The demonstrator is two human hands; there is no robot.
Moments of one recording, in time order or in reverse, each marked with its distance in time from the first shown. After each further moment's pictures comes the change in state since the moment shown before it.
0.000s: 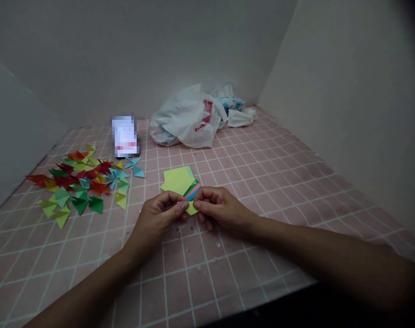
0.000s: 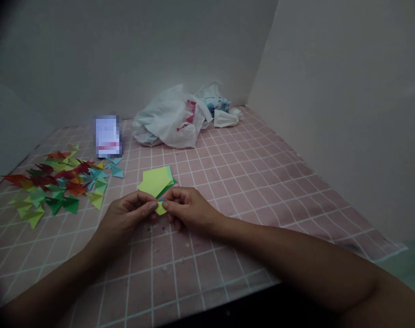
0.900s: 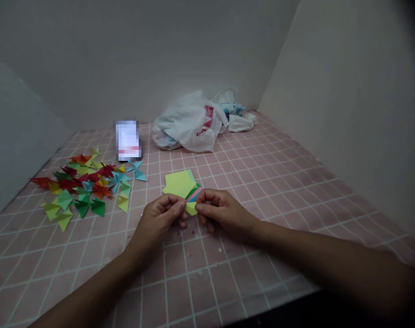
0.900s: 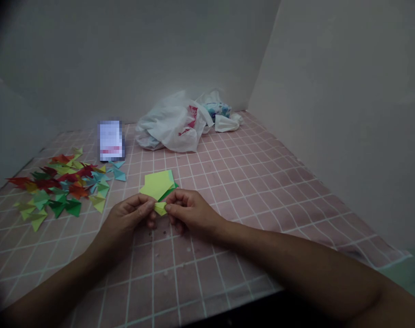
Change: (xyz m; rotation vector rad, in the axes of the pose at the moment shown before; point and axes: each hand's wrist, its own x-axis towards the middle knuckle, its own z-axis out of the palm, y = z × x) left_hand 0.002 -0.004 -0.002 -0.133 -0.028 -0.014; right_hand 0.002 0.004 -0.001 0.083 -0.008 -0.015
